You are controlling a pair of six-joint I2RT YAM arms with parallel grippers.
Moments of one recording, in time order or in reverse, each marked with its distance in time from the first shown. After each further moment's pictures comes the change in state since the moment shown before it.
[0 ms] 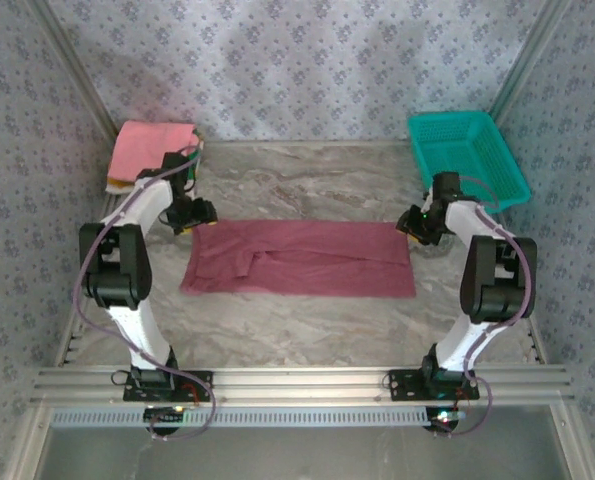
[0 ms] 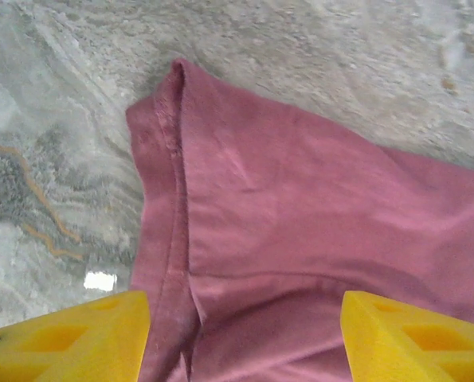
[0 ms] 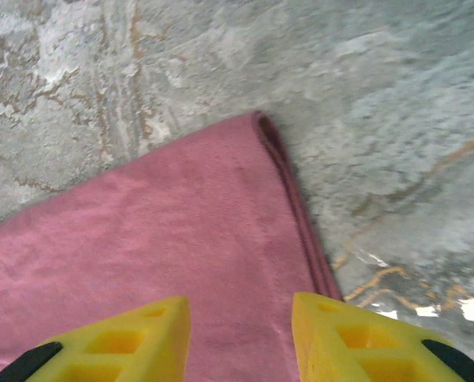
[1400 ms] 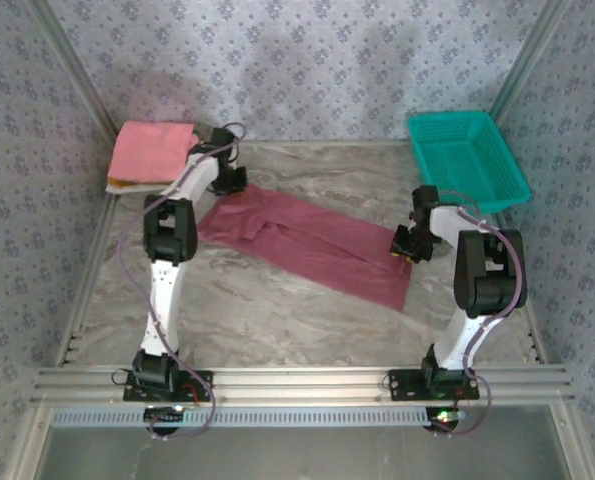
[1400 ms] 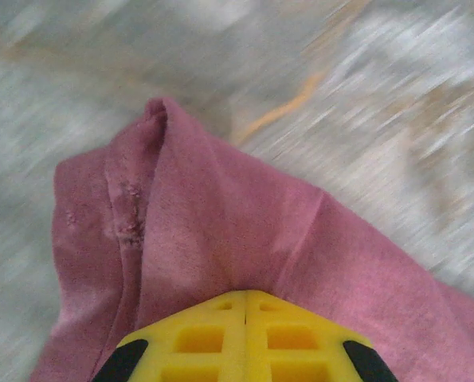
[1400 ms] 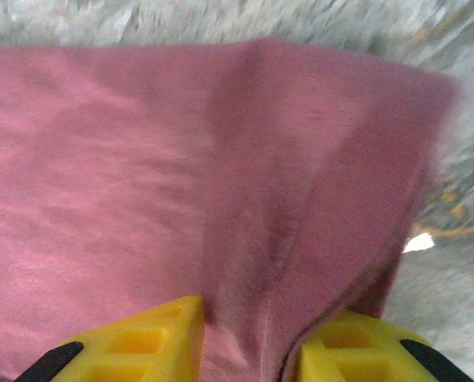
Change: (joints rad) left arm -0.148 0.682 0.863 -0.008 -0.013 -0.006; right arm 0.114 0.056 -0.066 -0.069 0.121 -0.009
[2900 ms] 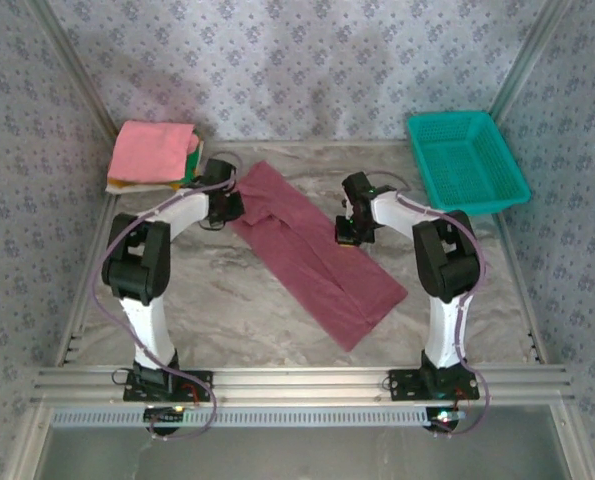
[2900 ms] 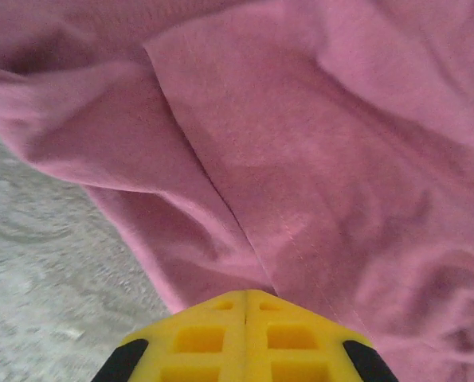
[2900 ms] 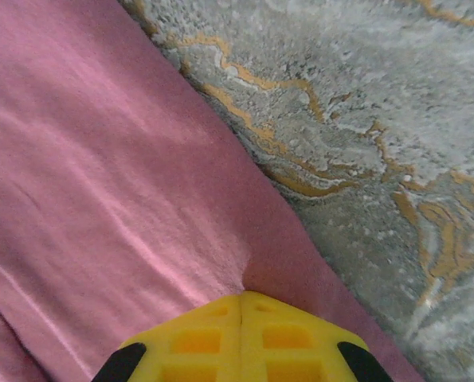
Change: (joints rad) left arm -0.063 -0.592 -0.942 0.443 -0.109 -0.205; right arm 0.351 0.214 0.302 -0.014 -0.036 -0.002
